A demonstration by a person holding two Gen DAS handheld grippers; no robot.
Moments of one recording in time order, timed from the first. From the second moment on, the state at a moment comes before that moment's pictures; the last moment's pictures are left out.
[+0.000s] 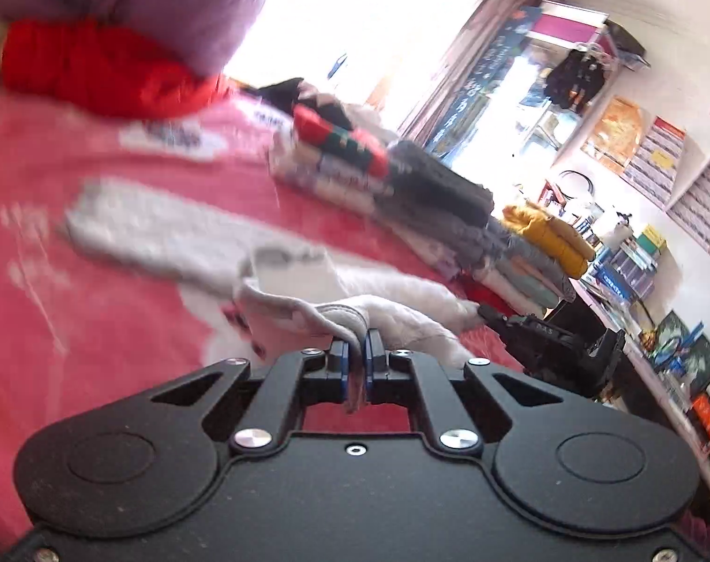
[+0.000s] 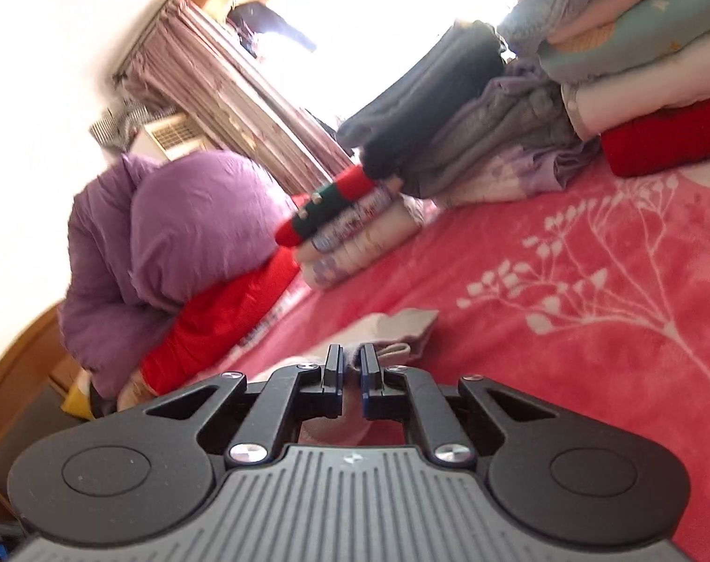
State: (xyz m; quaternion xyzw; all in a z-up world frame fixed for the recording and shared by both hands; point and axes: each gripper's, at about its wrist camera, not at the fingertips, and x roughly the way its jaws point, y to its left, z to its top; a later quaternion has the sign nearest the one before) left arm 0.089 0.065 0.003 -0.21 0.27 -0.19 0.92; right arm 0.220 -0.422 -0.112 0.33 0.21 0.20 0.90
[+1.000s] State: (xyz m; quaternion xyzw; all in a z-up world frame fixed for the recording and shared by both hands) left arm 0.077 0.153 -0.092 -0.37 0.31 0.19 0.85; right arm 0.228 -0.395 -0.140 0.31 0.34 0.19 0.87
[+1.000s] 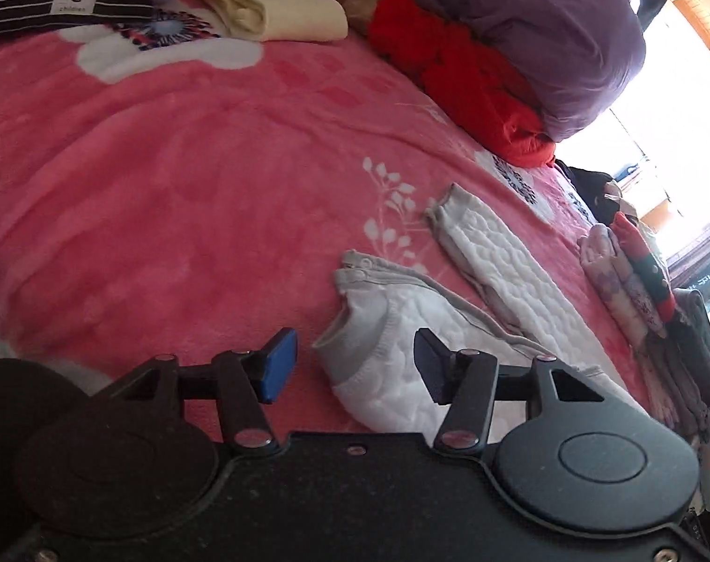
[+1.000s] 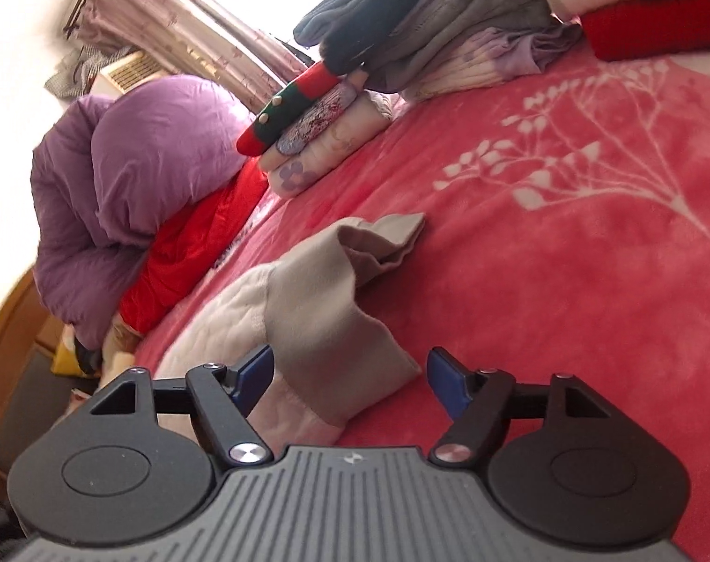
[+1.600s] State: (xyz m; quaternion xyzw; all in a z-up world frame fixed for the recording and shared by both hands) left arm 0.082 0.156 -0.111 -0.40 0.29 0.11 0.86; right arm 0.221 -0.392 -0.141 0.31 0.31 0.22 0.87
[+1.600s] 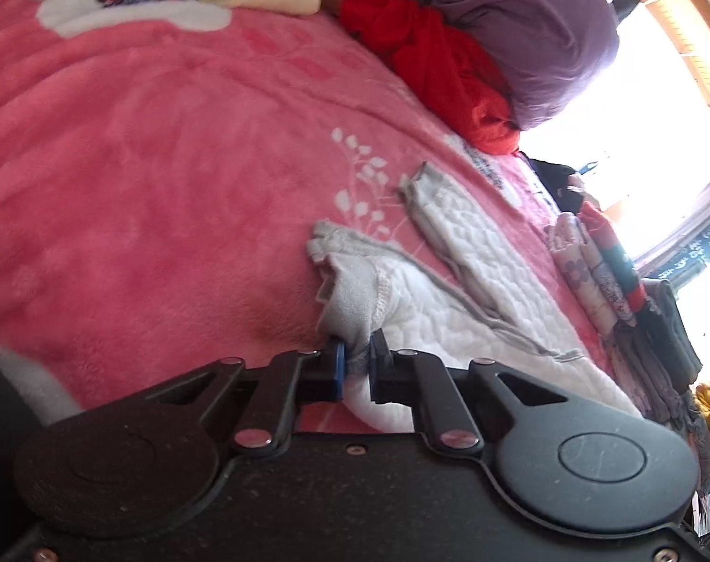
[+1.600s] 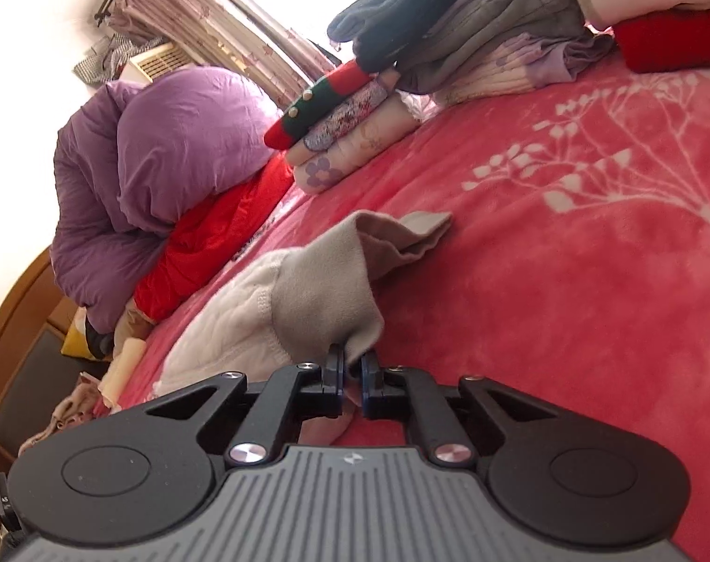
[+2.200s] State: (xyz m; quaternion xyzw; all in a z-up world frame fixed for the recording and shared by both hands) left arm 0.064 0.191 -0.095 -0.39 0.32 0.15 0.85; right arm 0.141 -0.446 -0.141 0.45 0.34 0.14 0.82
